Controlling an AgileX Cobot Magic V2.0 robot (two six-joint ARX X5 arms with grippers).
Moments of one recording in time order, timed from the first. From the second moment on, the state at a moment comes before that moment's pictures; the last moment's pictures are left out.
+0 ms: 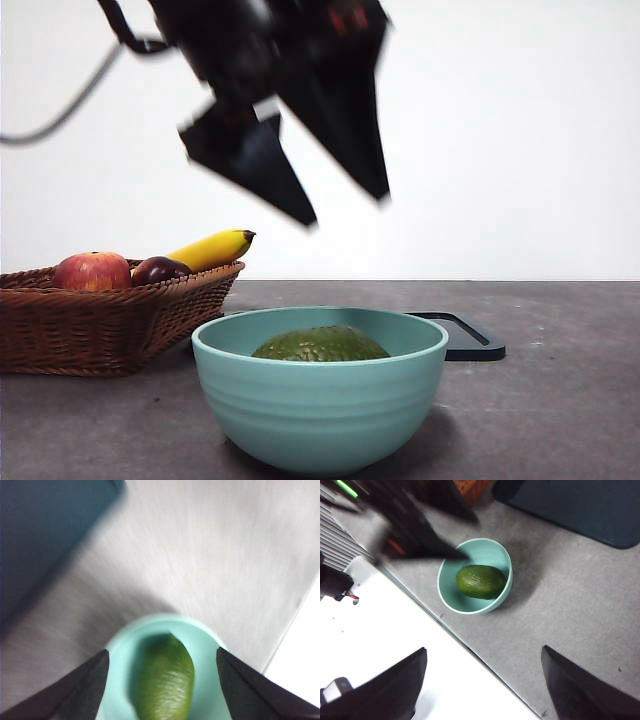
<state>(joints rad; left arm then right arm) -0.88 1.46 1.14 -0.61 0.17 -0.07 0.39 0.71 0.97 -1.15 -0.52 0.06</state>
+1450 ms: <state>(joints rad) -0.48 0.95 1.14 -1.14 0.60 0.08 0.68 1.37 0.97 -0.68 -0.33 0.06</state>
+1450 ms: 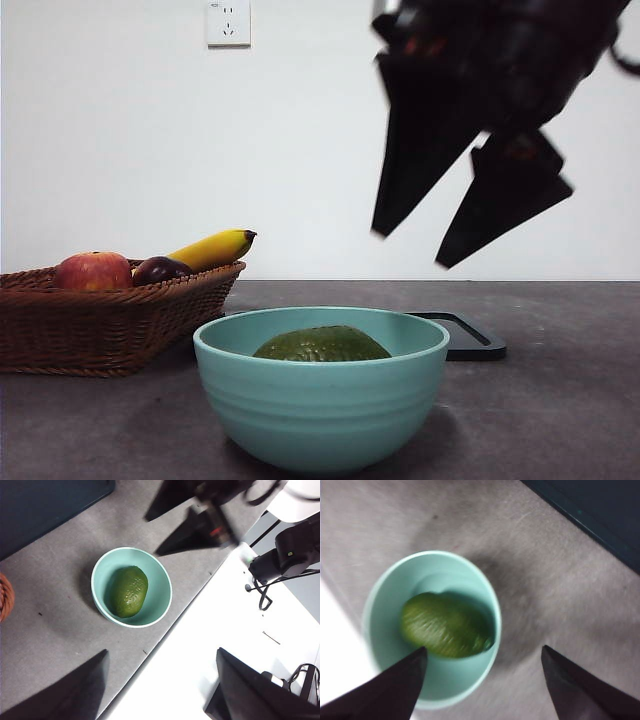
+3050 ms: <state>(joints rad) -0.48 0.93 1.14 -1.14 0.60 0.09 0.75 1.57 1.11 -0.63 -0.19 0.08</state>
